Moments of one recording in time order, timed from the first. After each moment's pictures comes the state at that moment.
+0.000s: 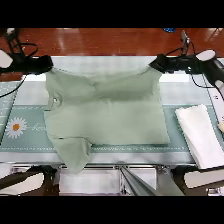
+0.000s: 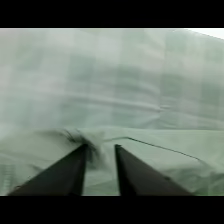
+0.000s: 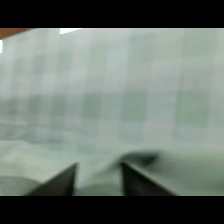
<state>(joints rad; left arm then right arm) 0.02 -1.34 1.29 1.30 -0.85 -1.68 -0.05 -1.68 1.46 -0.64 0.88 1.21</state>
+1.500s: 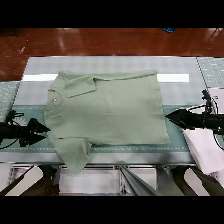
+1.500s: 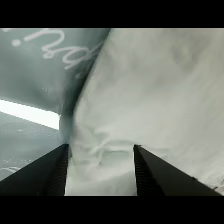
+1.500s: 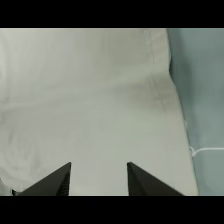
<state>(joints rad) 0.69 -1.09 0.52 1.04 -1.31 -1.40 -0.45 -0.91 0.51 -0.76 1.19 1.18</state>
